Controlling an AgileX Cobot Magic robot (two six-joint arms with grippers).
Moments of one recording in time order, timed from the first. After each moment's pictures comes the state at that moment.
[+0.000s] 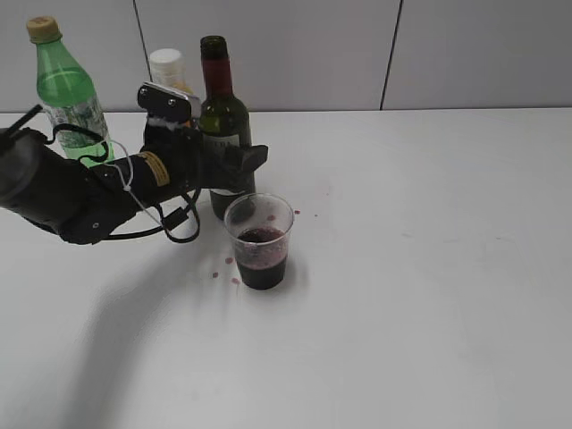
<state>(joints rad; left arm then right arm) -0.38 2.17 -1.03 0.36 -0.94 -0.21 0.14 -0.01 -0.50 0.06 1.05 0.02</state>
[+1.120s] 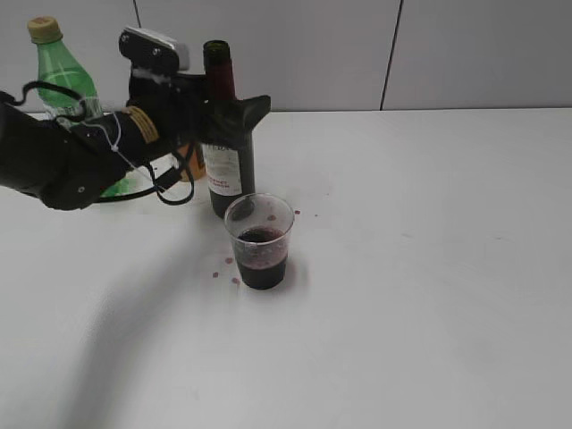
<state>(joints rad) -0.38 2.03 -1.03 0.35 -0.91 -0.14 0.14 -0.01 -0.50 0.06 1.05 0.02</state>
